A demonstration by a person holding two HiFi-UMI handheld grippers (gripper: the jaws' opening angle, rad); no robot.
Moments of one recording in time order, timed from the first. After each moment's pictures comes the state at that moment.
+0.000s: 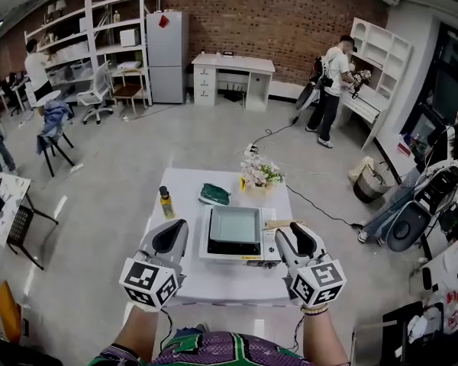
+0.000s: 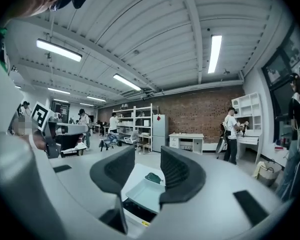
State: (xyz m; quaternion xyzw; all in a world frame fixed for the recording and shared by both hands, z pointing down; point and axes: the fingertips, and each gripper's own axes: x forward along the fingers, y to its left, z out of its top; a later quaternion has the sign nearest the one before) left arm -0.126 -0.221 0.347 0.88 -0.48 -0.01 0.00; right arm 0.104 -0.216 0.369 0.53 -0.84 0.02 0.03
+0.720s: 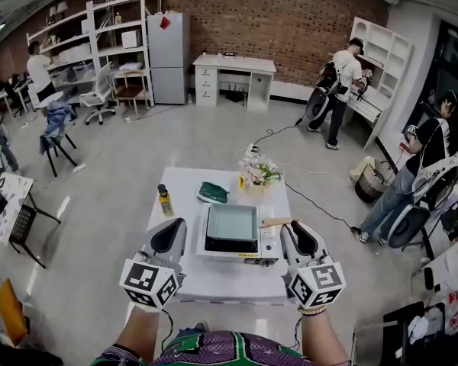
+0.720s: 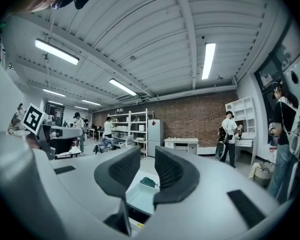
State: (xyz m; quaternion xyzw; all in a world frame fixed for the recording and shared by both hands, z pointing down) left arm -0.112 -0.207 0.341 0.87 -0.50 -0.02 -0.01; right arm 0.128 -0.204 0.356 0.56 -0.83 0.00 0.01
